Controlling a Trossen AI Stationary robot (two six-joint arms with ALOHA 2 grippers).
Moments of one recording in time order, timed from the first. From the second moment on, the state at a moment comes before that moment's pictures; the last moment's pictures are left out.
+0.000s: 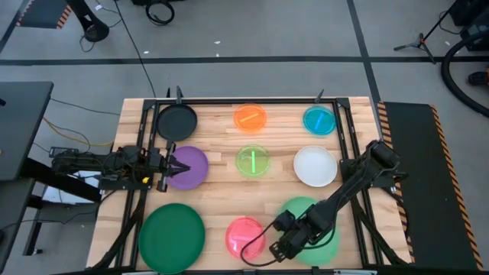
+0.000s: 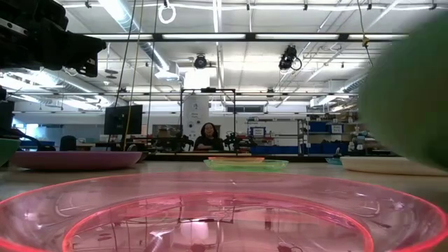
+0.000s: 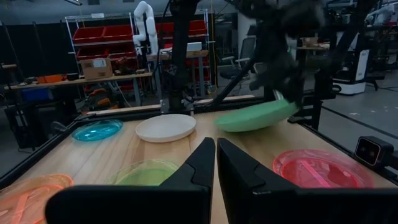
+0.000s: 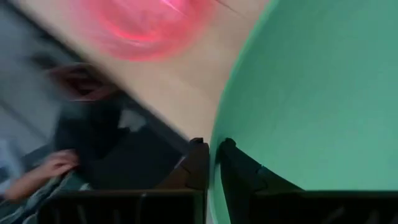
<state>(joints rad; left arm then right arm) -0.06 0.07 0.01 0.13 0.04 0.06 0.68 1.86 1.42 -0.68 -0.03 1.65</state>
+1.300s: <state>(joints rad) -0.06 0.07 0.01 0.14 0.04 0.06 0.42 1.86 1.73 -0.93 0.53 -0.50</state>
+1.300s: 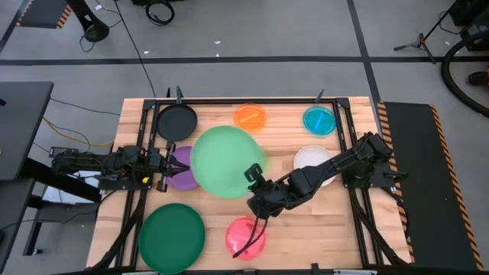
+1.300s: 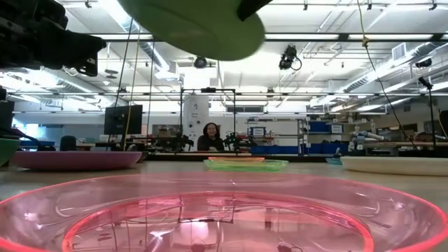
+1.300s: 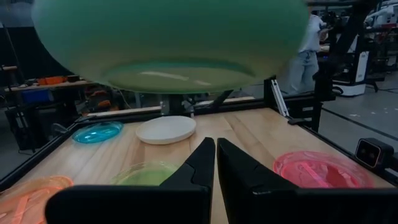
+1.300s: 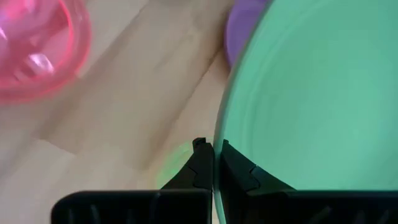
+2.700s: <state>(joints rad) -0.13 0.85 0.77 -0.29 -0.11 -0.05 0.47 1.86 1.73 -1.22 0.34 -0.40</state>
